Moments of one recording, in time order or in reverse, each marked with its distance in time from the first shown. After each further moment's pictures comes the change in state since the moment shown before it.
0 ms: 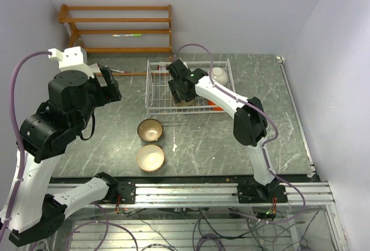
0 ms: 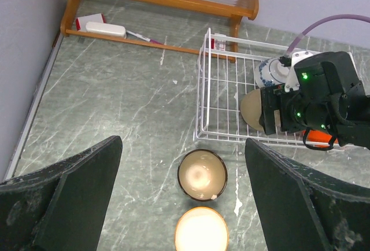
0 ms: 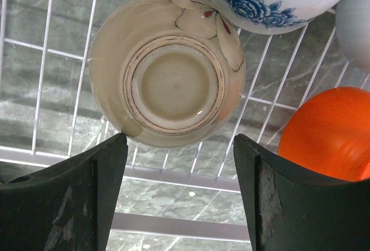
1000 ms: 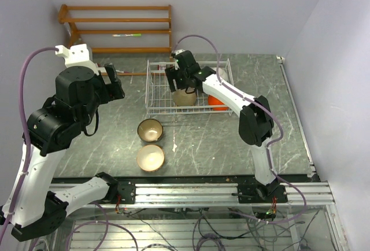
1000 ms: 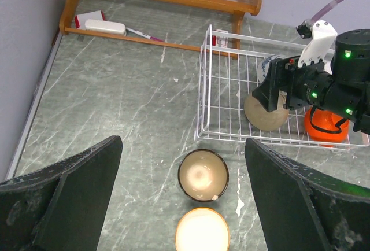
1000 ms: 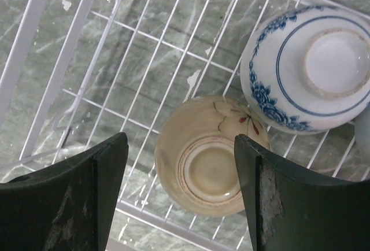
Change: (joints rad) left arm 0.000 0.028 0.000 0.008 0.000 0.004; right arm -0.063 -0.062 -0.083 0.351 -0.240 -0.080
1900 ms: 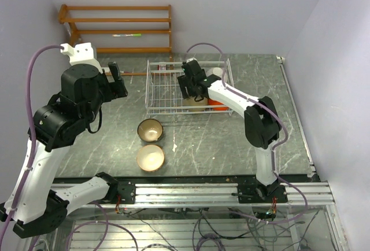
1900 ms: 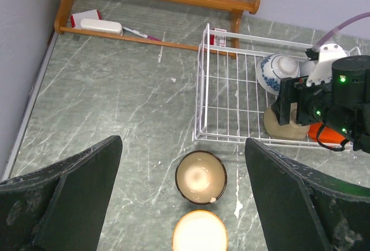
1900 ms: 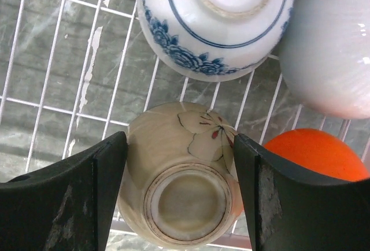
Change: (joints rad) left arm 0.000 0.017 -0.018 0.031 0.005 -0.006; right arm -0.023 -0.068 -0.220 0.051 0.211 -0.027
